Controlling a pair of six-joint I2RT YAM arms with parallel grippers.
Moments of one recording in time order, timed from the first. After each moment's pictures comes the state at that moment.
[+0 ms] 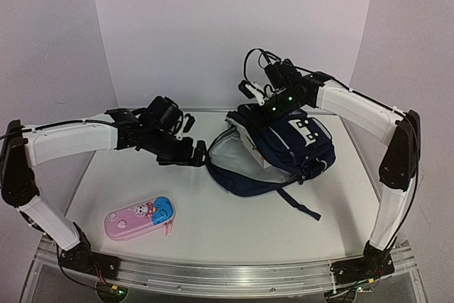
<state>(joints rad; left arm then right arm) -0.82 1.54 1.22 -0.56 0.09 -0.57 0.65 1.92 1.85 -0.80 -0.20 -0.07</state>
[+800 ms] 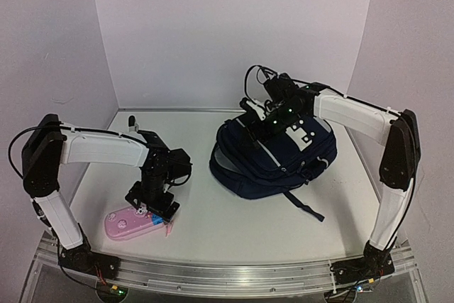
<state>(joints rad) -0.92 1.72 1.16 -1.18 -0.07 -0.58 0.65 1.92 1.73 -0.80 -0.27 -0.05</state>
